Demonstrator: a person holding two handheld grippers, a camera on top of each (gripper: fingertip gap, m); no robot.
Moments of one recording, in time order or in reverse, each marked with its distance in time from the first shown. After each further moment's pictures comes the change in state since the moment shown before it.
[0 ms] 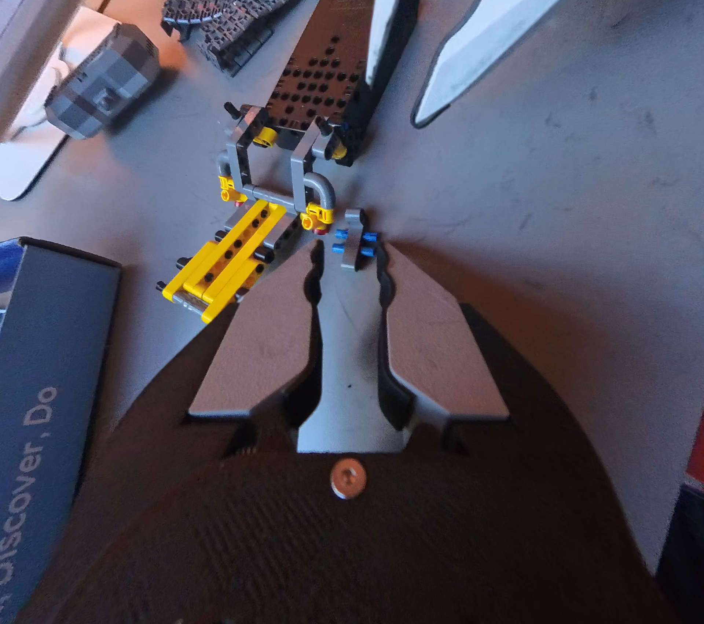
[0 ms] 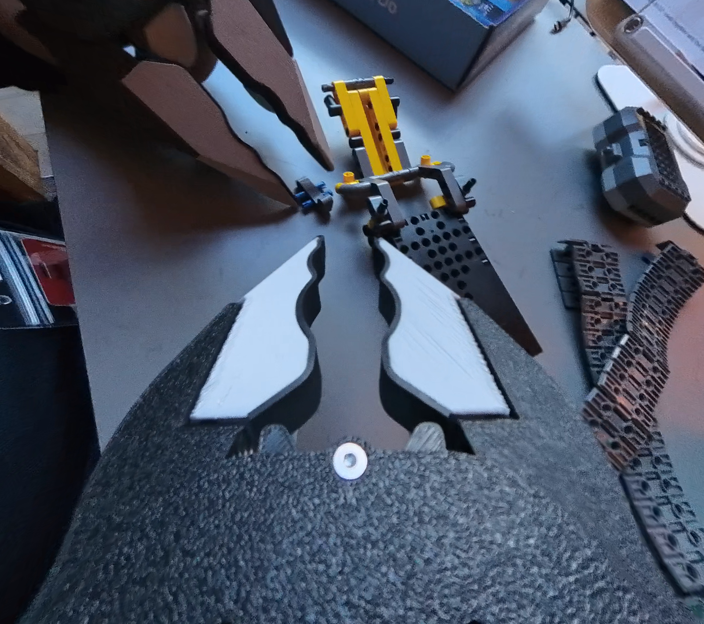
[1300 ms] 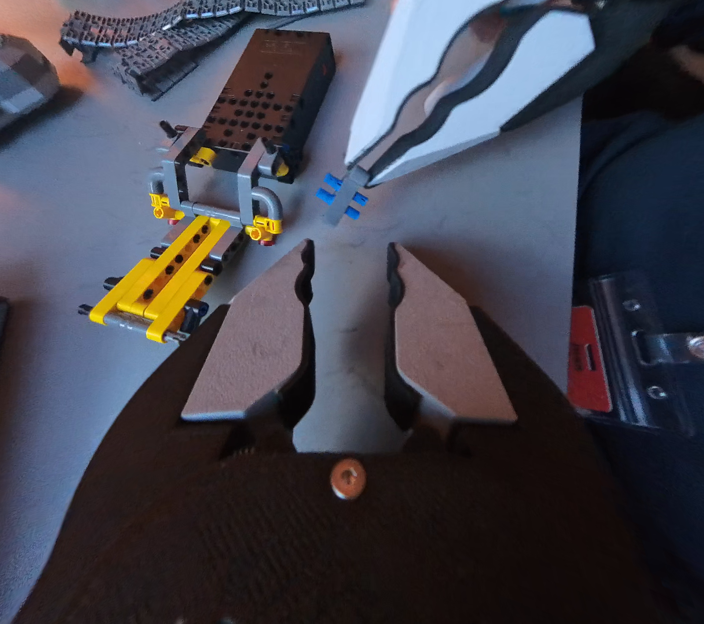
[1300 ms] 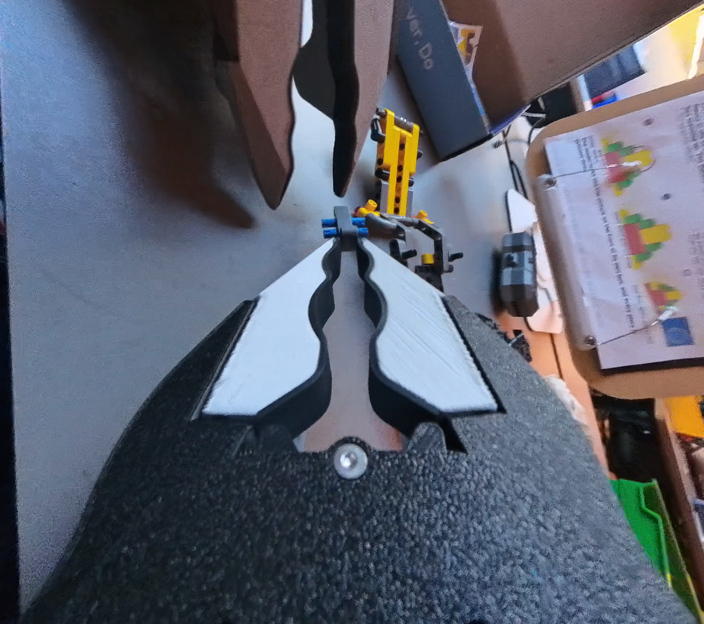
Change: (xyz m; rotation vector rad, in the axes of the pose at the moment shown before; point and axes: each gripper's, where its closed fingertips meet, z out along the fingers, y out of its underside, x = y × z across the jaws) left arm 0.025 -0.011 -0.018 0.118 0.279 -0.087; right arm -0.025 -0.009 0.010 -0.017 0.198 -0.537
